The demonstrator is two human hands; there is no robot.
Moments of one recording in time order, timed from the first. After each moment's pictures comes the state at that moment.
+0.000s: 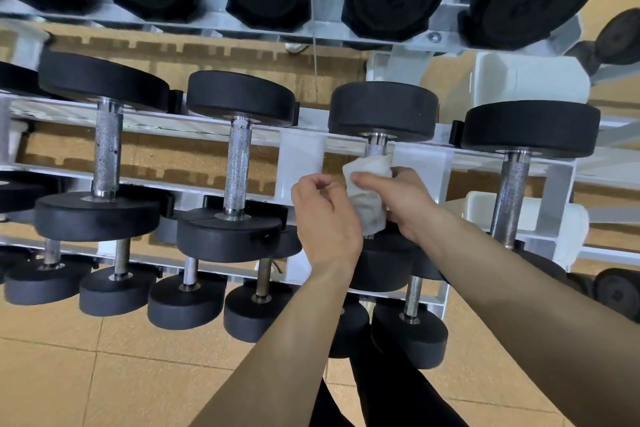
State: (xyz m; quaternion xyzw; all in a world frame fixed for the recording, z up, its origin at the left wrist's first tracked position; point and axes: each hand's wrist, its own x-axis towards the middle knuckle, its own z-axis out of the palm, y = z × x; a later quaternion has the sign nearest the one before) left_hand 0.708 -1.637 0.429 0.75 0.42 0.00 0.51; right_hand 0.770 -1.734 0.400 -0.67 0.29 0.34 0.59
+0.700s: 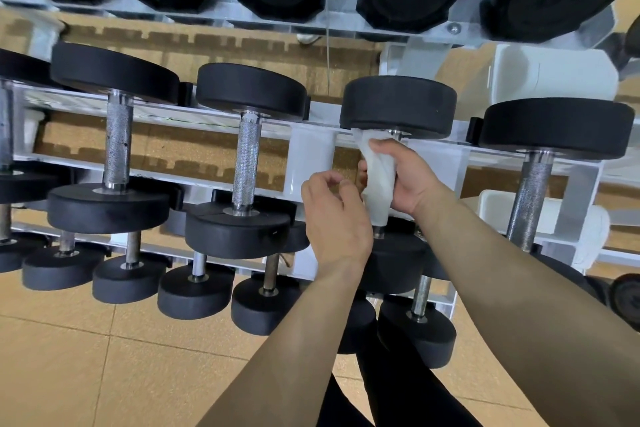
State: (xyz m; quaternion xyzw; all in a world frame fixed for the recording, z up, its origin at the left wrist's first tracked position) left_hand 0.710 -1.637 0.428 0.75 0.42 -0.01 0.51; right_hand 0.800 -1.724 0.396 -0.47 0.32 0.41 0.71
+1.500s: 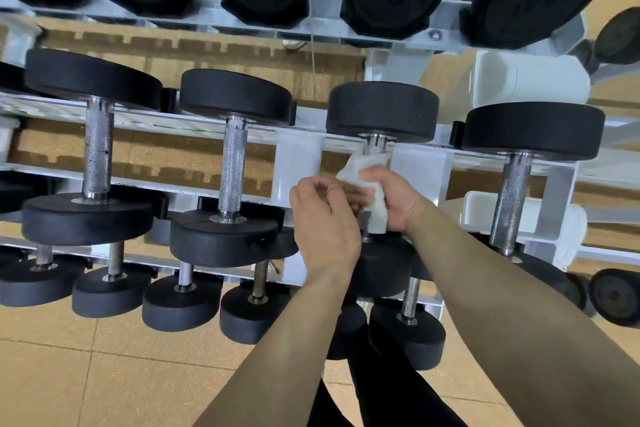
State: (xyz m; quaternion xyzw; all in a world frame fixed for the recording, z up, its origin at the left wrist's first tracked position) left_hand 0.709 -1.637 0.428 0.76 0.41 -0.02 0.50; right_hand 0.782 -1.732 0.376 -0.35 0.26 0.51 0.74
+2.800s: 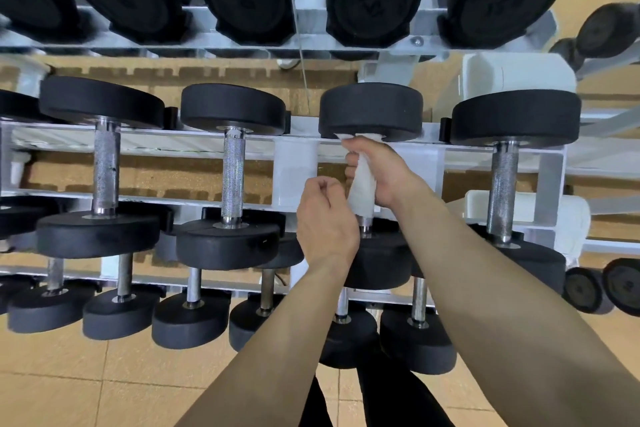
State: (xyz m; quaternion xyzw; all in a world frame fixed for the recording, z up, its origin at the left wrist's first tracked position) left_hand 0.706 -1.636 0.425 0.78 0.37 -0.05 0.50; right_hand 0.805 -1.717 0.389 -0.49 0.30 0.36 0.74
